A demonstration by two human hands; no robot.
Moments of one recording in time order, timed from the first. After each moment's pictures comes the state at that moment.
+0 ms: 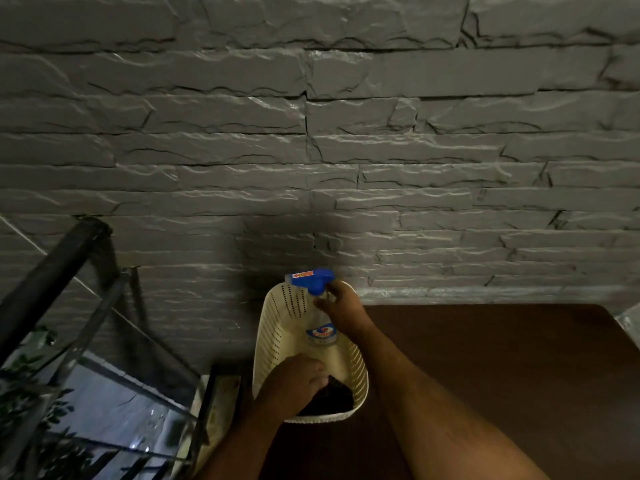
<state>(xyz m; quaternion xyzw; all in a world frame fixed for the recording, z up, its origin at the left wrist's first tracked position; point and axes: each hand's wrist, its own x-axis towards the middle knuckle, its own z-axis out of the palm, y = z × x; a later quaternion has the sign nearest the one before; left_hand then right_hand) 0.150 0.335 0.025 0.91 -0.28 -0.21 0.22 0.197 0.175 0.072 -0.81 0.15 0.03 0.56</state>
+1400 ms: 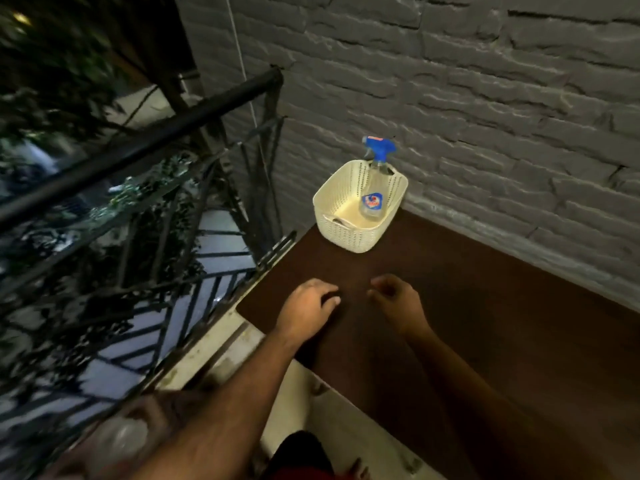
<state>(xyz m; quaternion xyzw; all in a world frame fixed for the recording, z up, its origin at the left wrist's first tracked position) -0.206 0.283 0.063 0.95 0.04 0.00 0.30 -0.154 0.089 0.064 -0.88 -0.03 0.11 0.46</state>
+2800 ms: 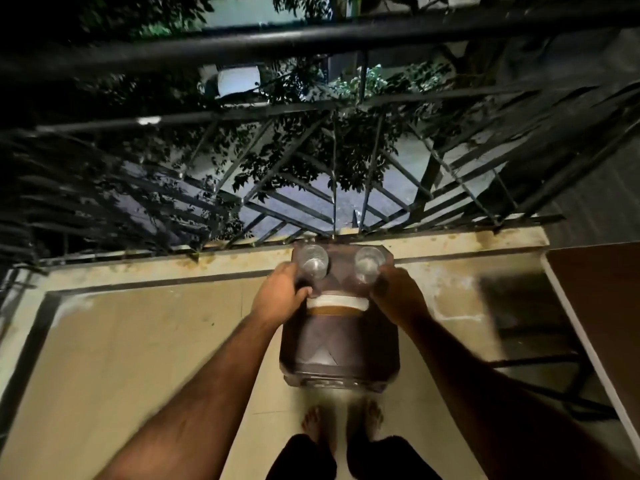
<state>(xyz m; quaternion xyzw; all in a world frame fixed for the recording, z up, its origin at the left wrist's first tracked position) -0.725 0.589 -0.057 0.81 0.52 0.01 0.28 -0.504 0.486 -0.067 -0.82 -0.48 0.27 0.18</state>
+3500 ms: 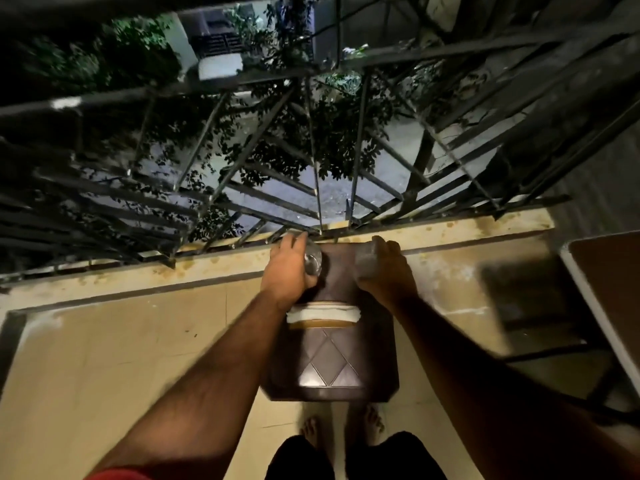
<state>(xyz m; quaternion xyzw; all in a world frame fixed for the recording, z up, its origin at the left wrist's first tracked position) -0.642 0.646 -0.132 0.83 0.51 -0.02 0.23 -0.464 0.544 -0.156 -0.84 -0.47 0.21 0.16</state>
